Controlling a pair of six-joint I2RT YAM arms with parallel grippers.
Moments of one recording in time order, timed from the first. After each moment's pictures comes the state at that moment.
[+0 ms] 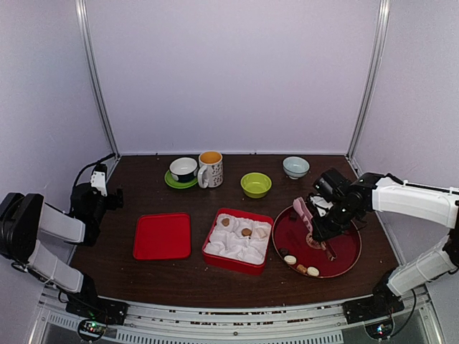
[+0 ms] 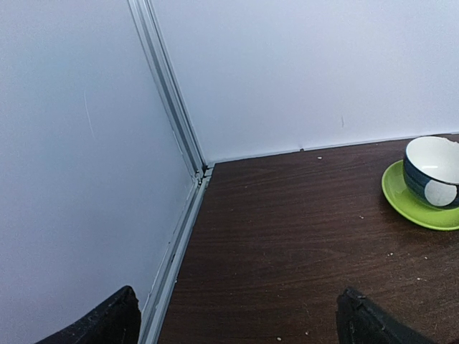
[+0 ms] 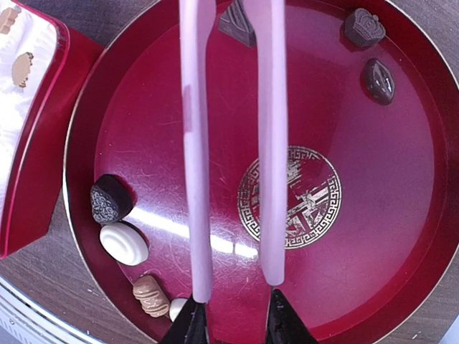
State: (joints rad) left arm 0.00 1.42 0.31 0.98 -0.14 0.20; right arm 0.63 1.33 0.90 -0.84 0.05 0.31
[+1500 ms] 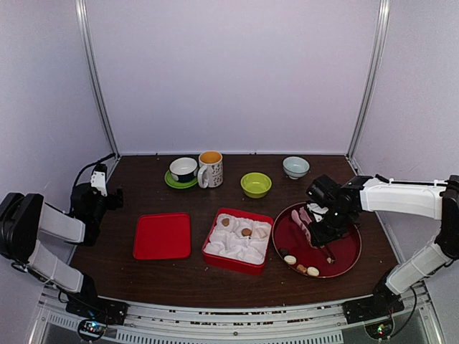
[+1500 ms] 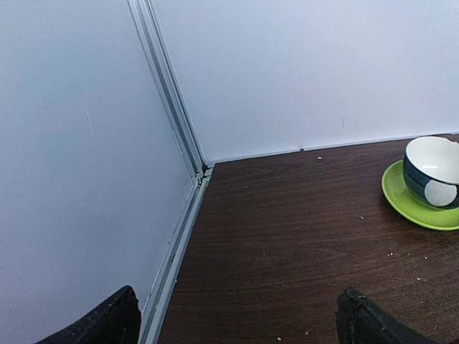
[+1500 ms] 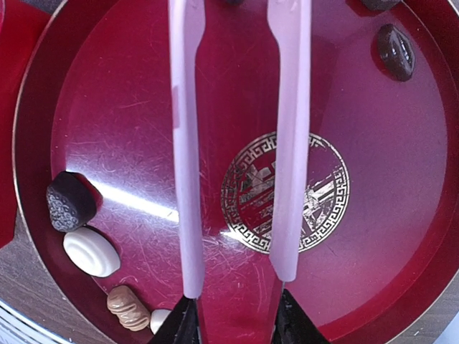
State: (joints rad) left arm 0.00 1.42 0.31 0.98 -0.14 0.20; right arm 0.63 1.43 0.90 -0.83 0.07 0.32
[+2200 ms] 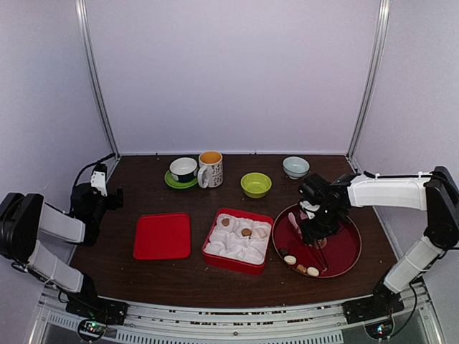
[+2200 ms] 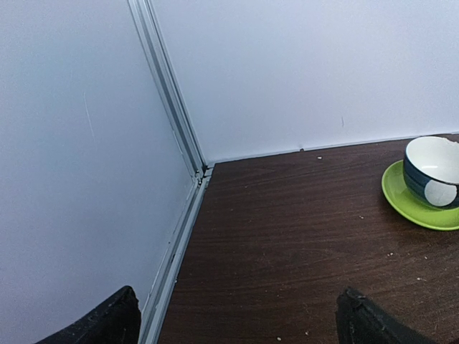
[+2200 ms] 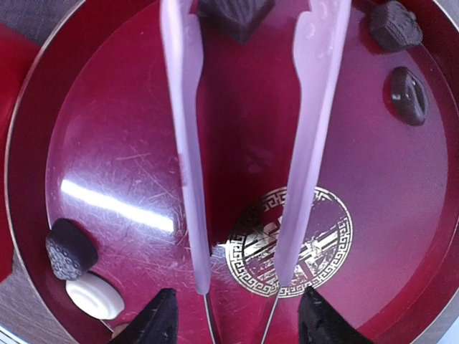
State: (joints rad) left arm 0.00 1.42 0.31 0.98 -0.14 0.20; right arm 0.63 1.55 0.96 -0.79 0.10 0.31
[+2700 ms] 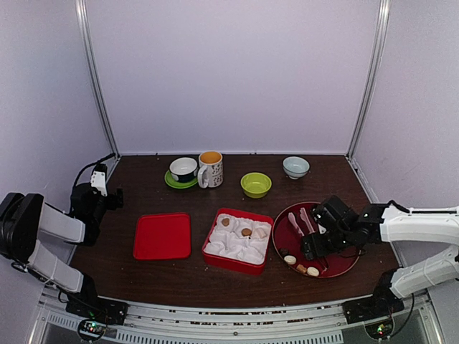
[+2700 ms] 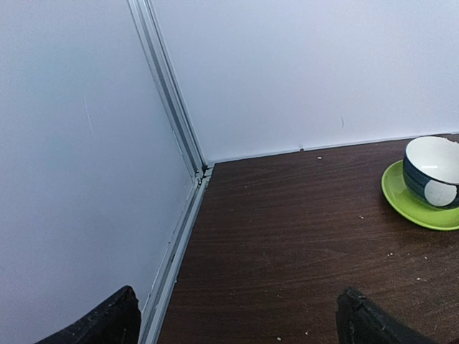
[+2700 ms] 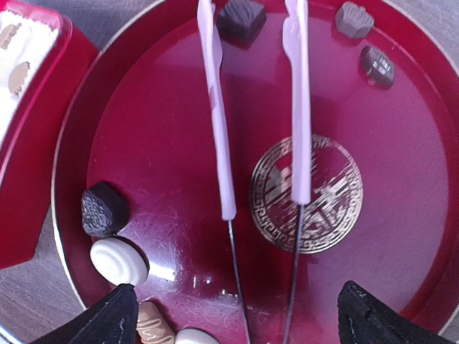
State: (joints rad) left arm 0.00 1.42 0.31 0.98 -0.14 0.20; right arm 0.80 1.17 0.62 -0.56 0.24 0.53
